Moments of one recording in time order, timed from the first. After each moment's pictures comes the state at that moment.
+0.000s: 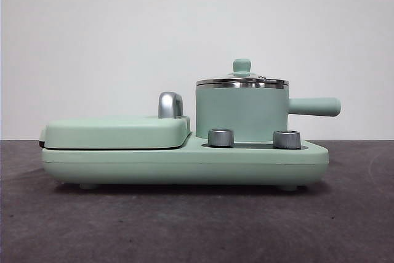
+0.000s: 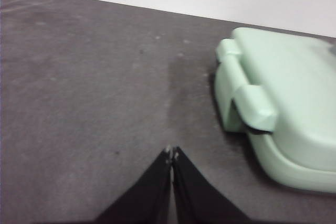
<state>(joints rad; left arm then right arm) -0.07 0.02 0.04 -0.21 -0.03 -0.16 0.30 0.67 0.90 -0.87 -0.23 0.05</state>
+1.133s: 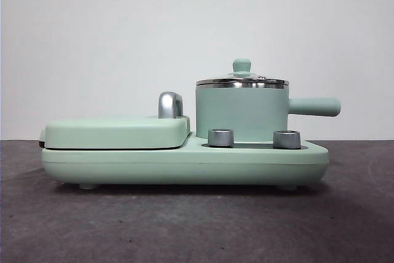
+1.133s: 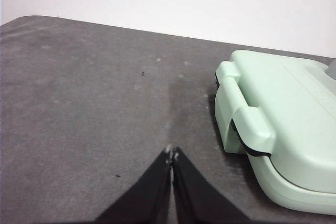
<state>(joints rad) -0.06 0.00 0.03 -0.15 -0.03 -0.15 0.07 0.23 0.24 -0.28 -0.18 -0.08</state>
